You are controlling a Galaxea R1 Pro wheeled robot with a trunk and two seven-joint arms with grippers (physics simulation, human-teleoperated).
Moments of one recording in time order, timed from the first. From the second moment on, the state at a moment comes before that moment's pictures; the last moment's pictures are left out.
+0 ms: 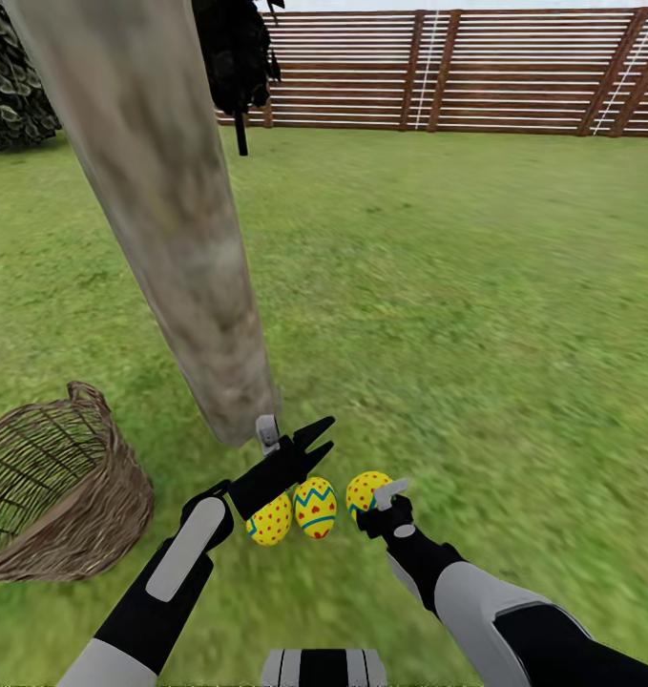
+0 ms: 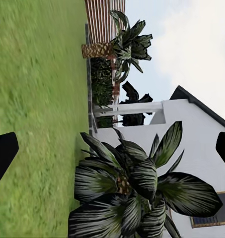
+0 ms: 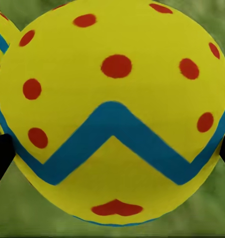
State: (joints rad) left arm -0.49 -0.02 -0.30 -1.26 1.33 0.58 -0.38; right arm -0.84 0.16 0.13 -0.09 0.23 -0.08 -0.13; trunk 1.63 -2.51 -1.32
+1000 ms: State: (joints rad) left arm -0.49 -0.02 -0.30 -1.26 1.33 0.58 -0.38; right arm -0.84 0.16 0.13 -0.09 0.23 -0.08 -0.13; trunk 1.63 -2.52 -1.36
